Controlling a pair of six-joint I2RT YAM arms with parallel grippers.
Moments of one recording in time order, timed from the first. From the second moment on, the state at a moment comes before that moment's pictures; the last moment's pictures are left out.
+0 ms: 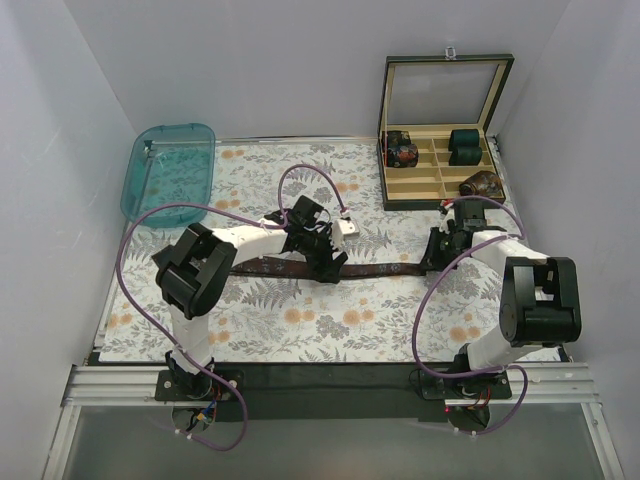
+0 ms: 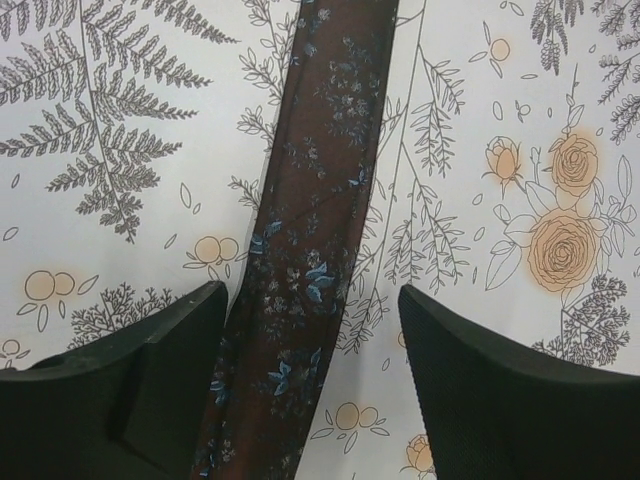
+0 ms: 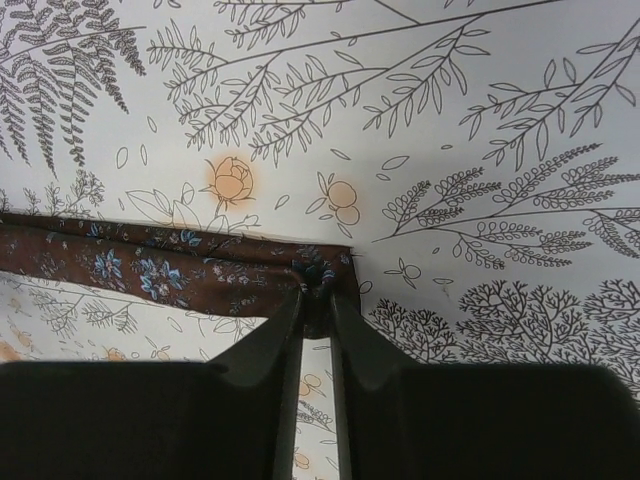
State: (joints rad) left arm -0.65 1.93 1.19 -0.29 0.59 0.44; right arm 0.02 1.55 0.80 -0.40 -0.34 0.21
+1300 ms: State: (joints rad) left arm -0.60 1.88 1.12 -0.19 0.39 0.34; right arm -0.11 1.69 1.01 -0.64 -0.16 0.16
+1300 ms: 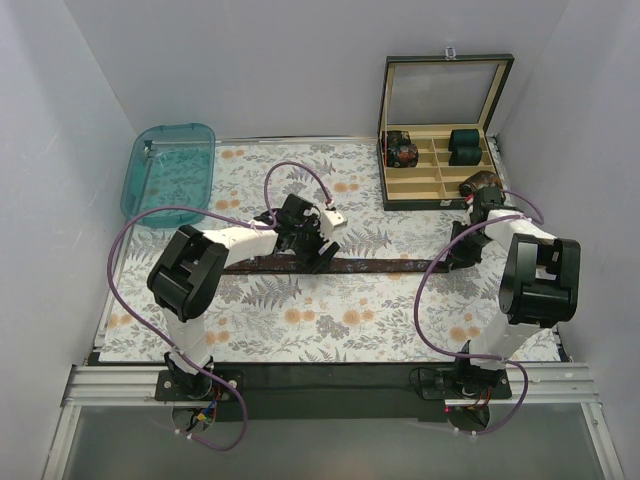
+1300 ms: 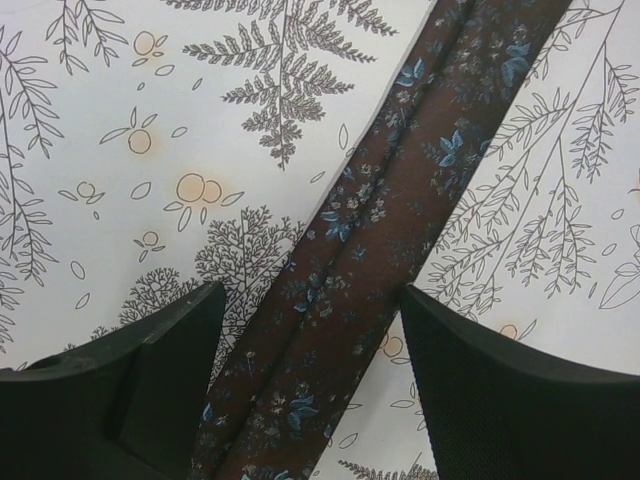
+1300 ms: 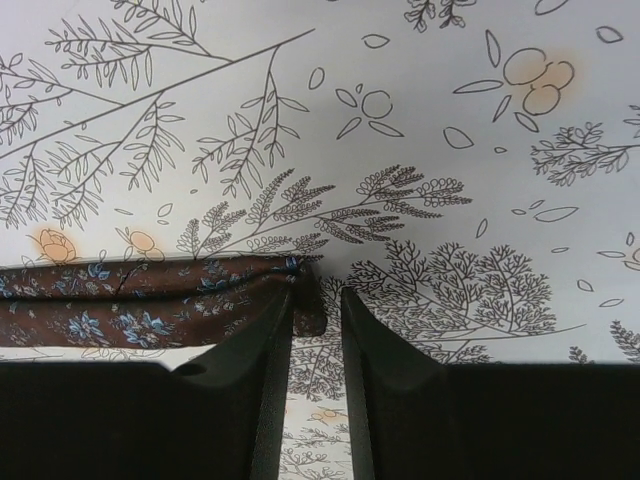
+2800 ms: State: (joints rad) left arm -0.44 1.65 0.84 -0.15 0.21 0.15; right arm -0.02 1.73 1.09 -0.69 -0.16 0.17
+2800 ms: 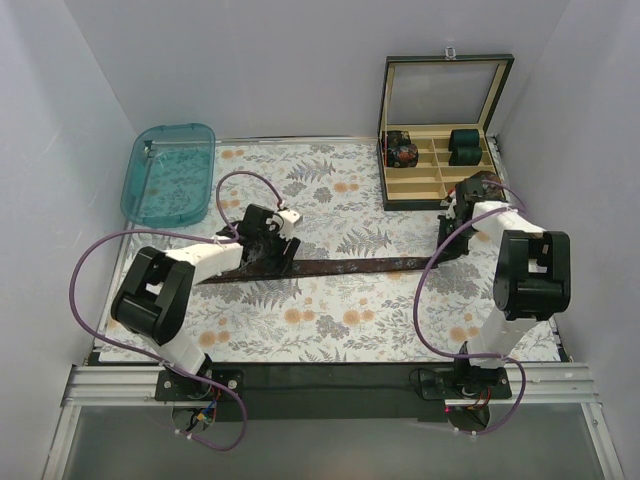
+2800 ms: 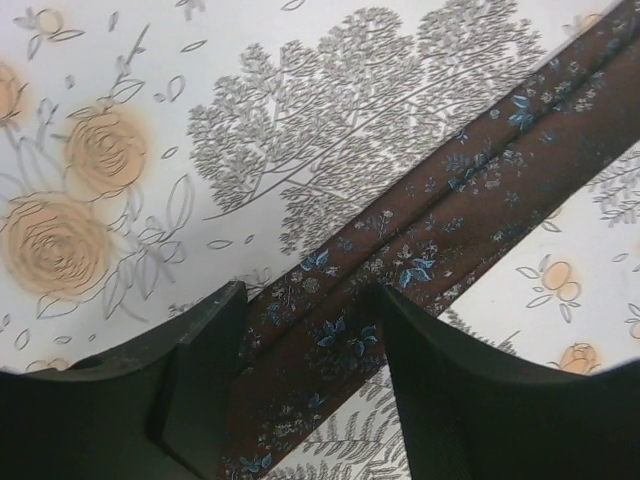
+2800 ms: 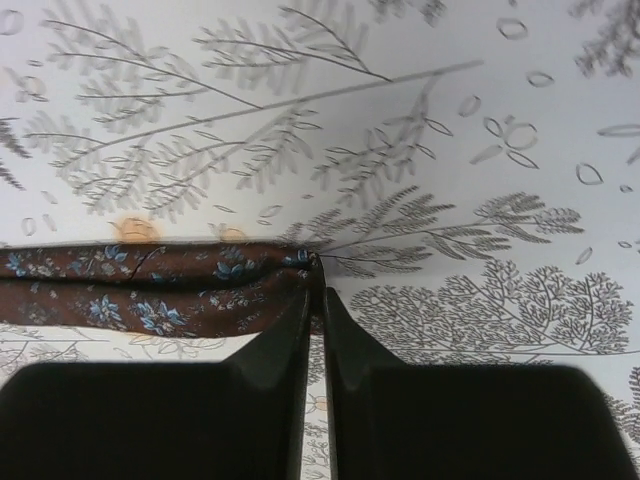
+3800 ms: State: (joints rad) left arm -0.77 1.95 1.30 -0.15 0.34 0.17; right arm 0.02 1.37 1.00 -0.61 -0.26 0.14
